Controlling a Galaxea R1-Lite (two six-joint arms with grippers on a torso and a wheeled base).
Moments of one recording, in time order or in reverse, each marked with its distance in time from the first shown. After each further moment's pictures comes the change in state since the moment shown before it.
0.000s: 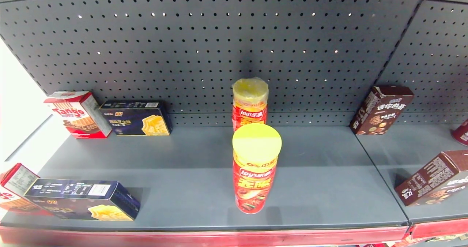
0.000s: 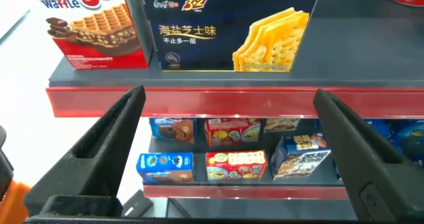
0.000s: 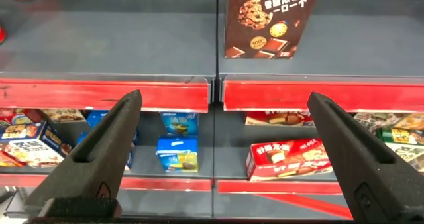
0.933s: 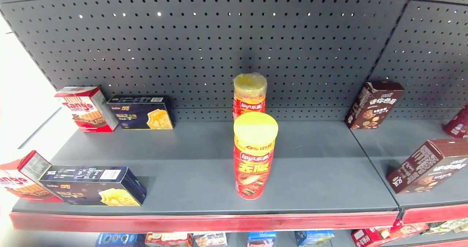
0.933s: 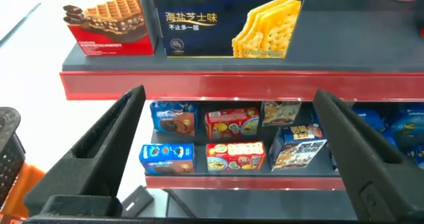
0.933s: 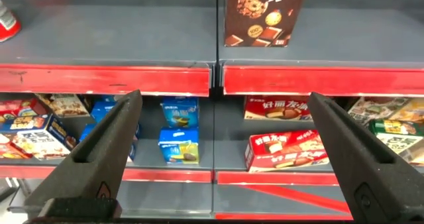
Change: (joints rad) left arm 0.000 0.000 -0.001 0.000 0.000 -0.001; right arm 0.000 0.000 0.000 0.000 0.000 0.000
